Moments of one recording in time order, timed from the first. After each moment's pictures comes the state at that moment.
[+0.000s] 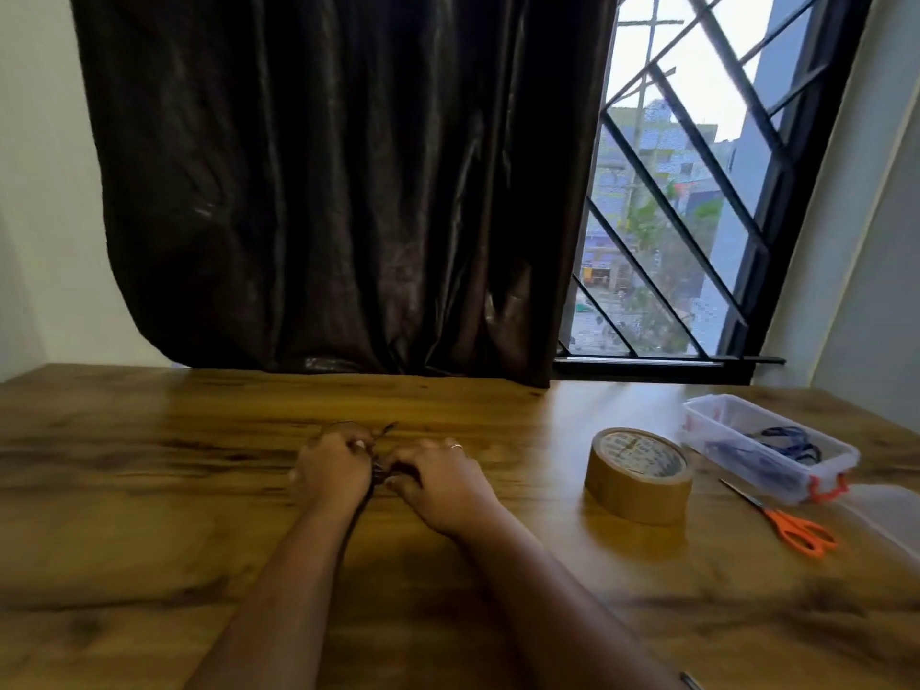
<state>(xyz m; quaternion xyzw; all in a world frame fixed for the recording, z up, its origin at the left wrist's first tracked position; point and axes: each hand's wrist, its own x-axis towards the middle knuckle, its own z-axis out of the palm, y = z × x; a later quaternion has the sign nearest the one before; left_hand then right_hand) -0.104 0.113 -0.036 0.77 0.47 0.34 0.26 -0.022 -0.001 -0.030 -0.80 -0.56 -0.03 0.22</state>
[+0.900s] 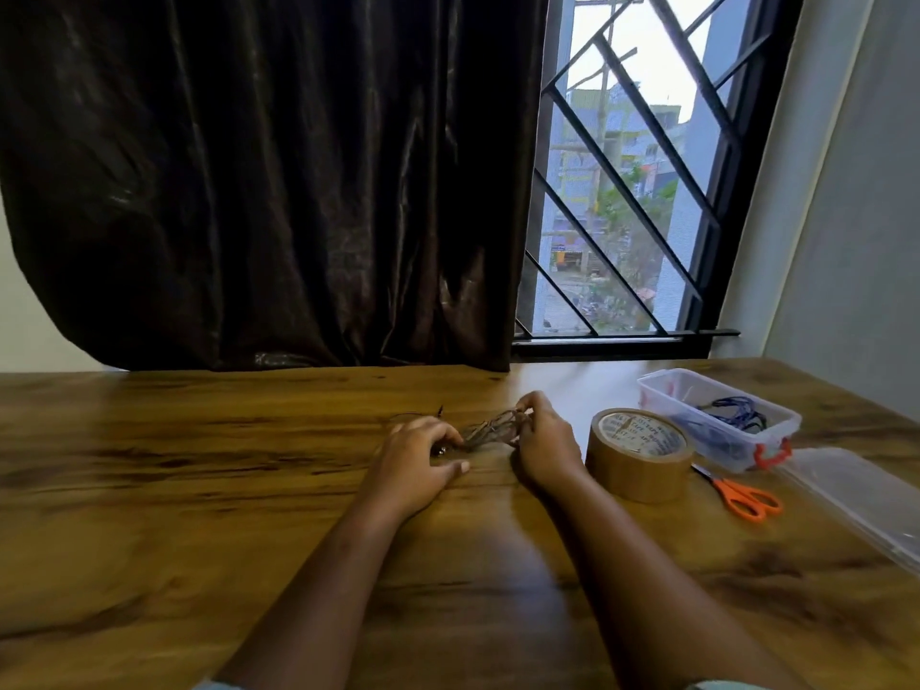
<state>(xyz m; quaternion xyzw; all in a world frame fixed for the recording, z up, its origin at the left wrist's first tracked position) -0.039 0.037 -0.036 0.92 0.16 0.24 0.25 0.075 -0.093 -0.025 -0.86 -0.28 -0.02 0.43</state>
